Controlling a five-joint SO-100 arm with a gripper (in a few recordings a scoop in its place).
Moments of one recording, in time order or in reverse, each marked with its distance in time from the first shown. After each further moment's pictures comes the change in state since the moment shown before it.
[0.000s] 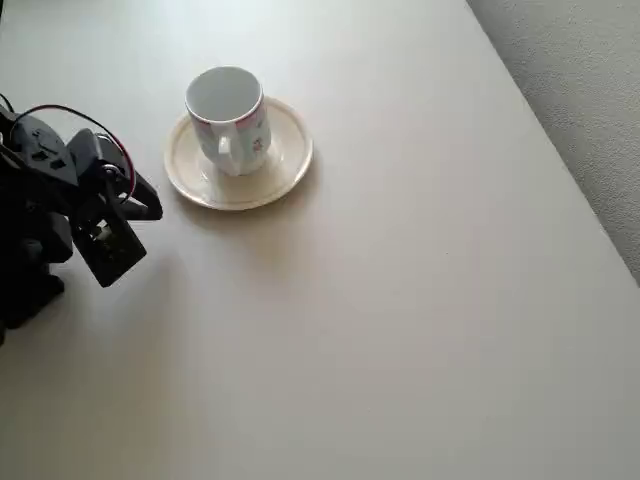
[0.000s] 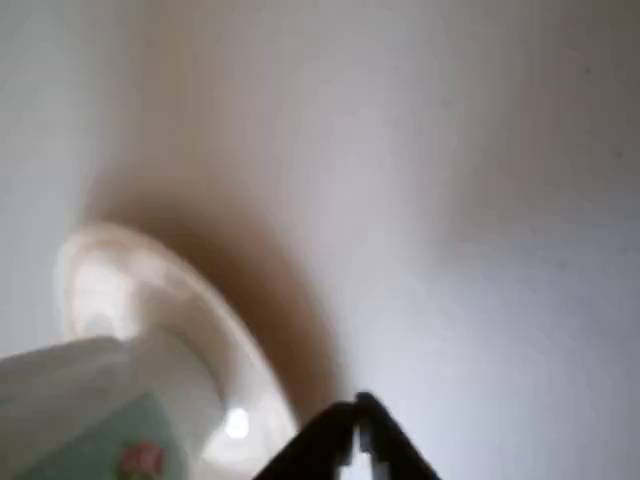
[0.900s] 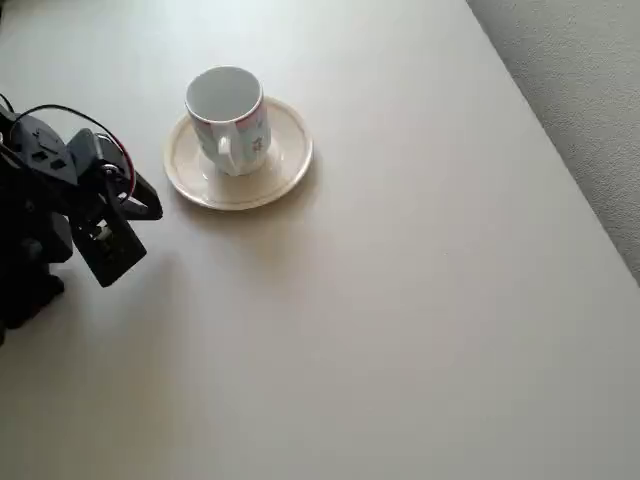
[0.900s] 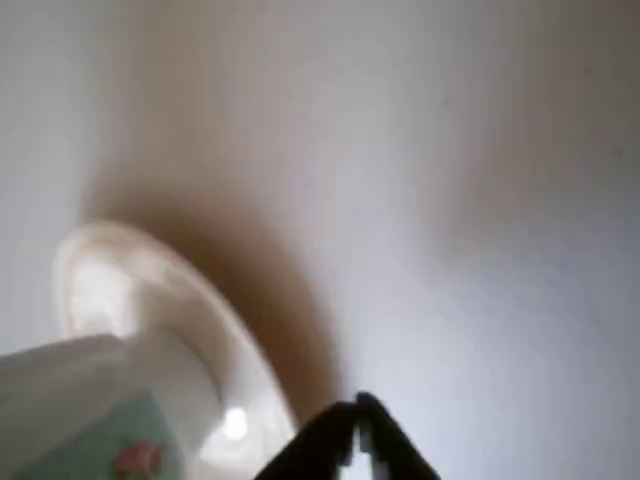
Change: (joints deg) arm -0.1 0.0 0.4 -0.4 -0.5
